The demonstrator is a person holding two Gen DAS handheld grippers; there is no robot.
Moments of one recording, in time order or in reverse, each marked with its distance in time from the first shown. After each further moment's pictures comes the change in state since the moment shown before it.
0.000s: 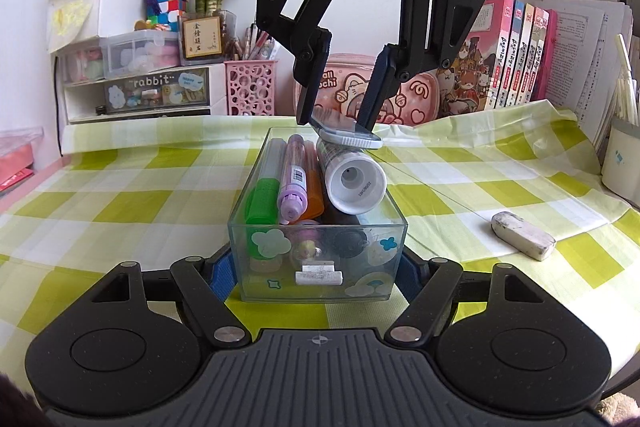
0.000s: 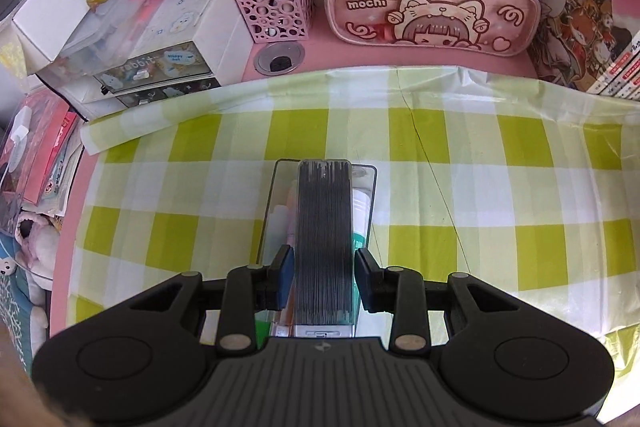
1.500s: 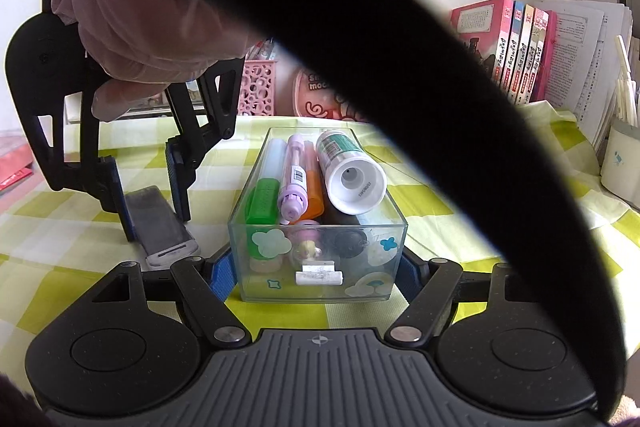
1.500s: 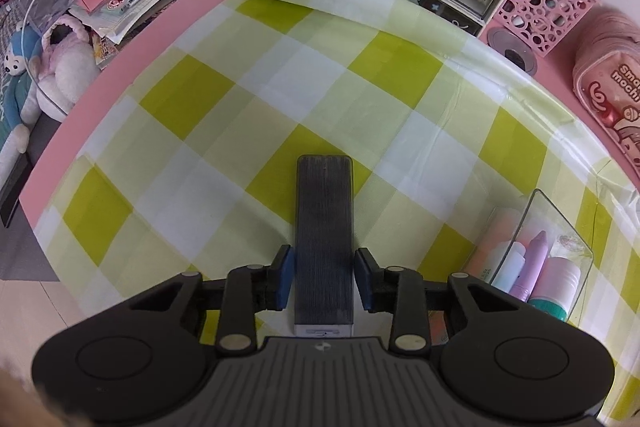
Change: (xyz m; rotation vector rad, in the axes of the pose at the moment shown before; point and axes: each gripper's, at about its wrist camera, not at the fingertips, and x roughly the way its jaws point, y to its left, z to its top) left arm 0.000 0.000 -0.001 0.000 -0.001 0.001; right arm 0.076 0.140 -0.030 -0.597 0.130 -0.014
